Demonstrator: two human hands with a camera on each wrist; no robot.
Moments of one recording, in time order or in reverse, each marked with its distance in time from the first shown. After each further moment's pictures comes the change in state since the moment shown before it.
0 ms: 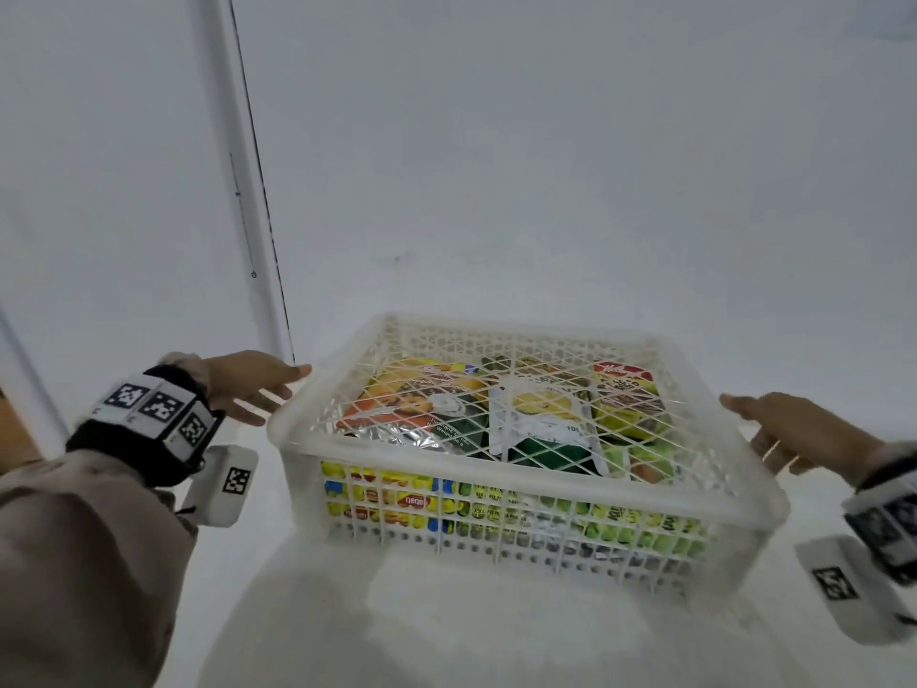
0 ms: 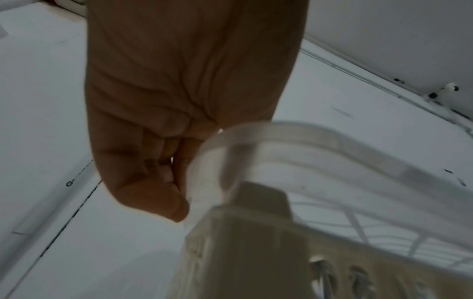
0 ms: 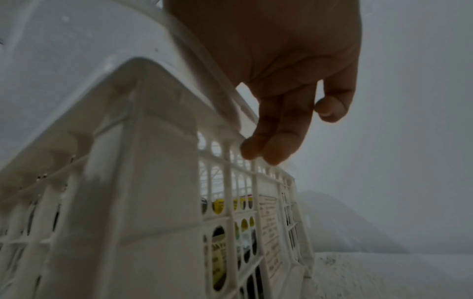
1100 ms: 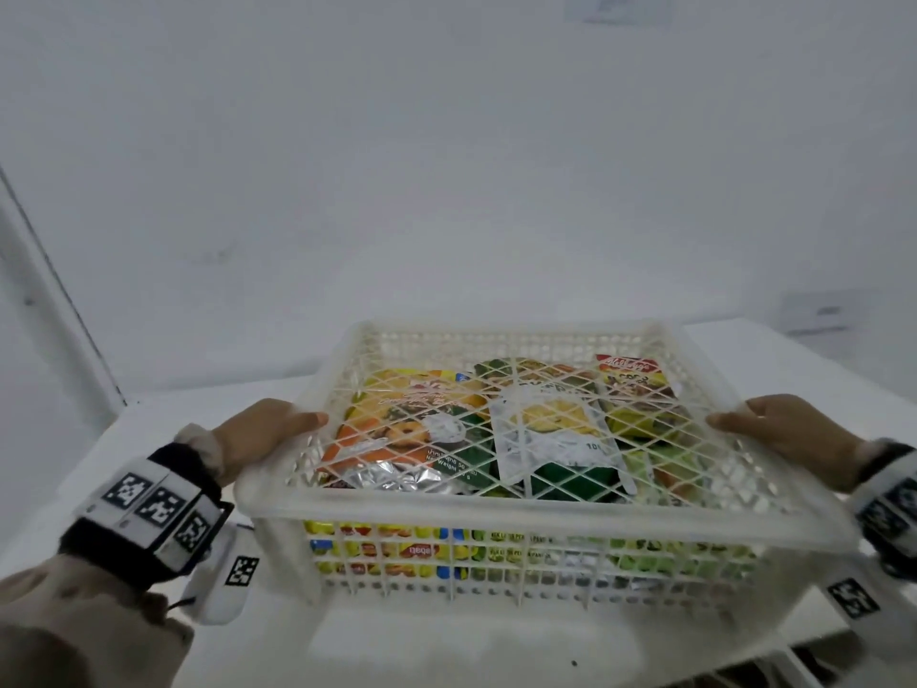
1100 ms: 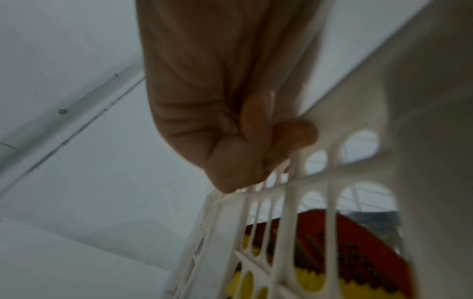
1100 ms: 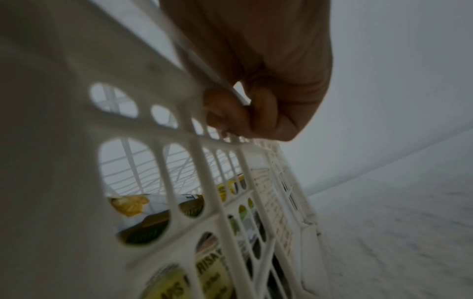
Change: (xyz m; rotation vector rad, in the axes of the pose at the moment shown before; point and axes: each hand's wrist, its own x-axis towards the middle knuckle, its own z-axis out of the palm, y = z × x) left_hand -0.072 0.046 0.132 0.159 -0.291 0.446; right_hand -0.153 0.122 -0.035 -0.007 0.259 0.142
